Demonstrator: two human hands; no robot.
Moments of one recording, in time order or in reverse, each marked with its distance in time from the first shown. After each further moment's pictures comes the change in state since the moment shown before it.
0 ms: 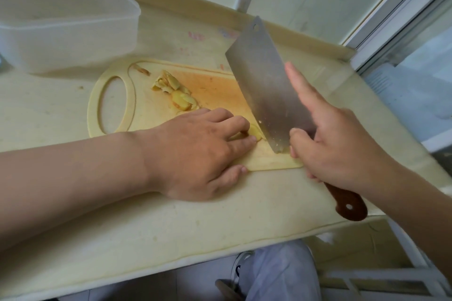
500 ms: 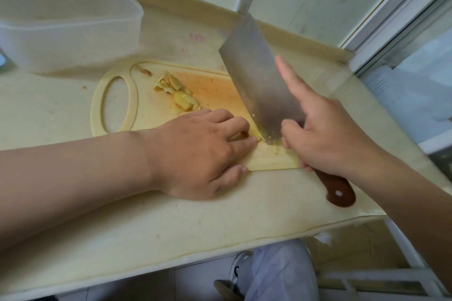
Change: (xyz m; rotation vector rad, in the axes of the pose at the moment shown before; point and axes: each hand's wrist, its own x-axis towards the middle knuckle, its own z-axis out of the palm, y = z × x) left_hand 0.001 0.000 0.000 0.014 -0.019 -0.005; right_hand 0.016 -0.006 0.001 0.030 -0.007 -0.005
